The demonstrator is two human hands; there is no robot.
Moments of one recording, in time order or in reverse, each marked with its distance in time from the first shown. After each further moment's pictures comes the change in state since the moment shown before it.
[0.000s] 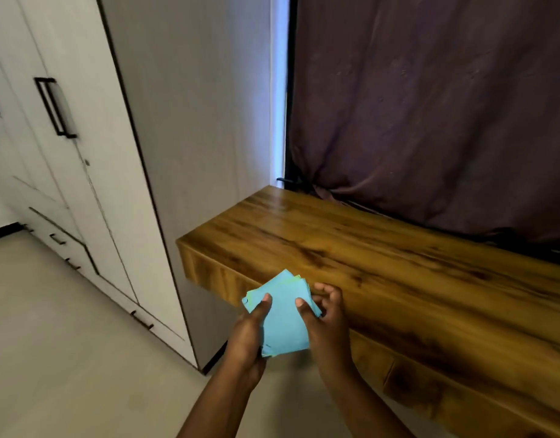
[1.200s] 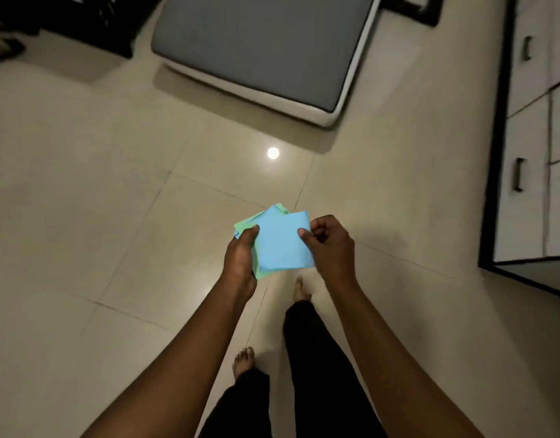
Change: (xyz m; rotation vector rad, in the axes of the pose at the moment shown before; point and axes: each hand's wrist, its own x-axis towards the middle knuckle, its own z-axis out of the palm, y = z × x) left_hand -0.447 -0.207 -0.641 -0.792 1.268 0.201; right_hand -0.611 0.147 0.443 -0.443 -1.380 -0.028
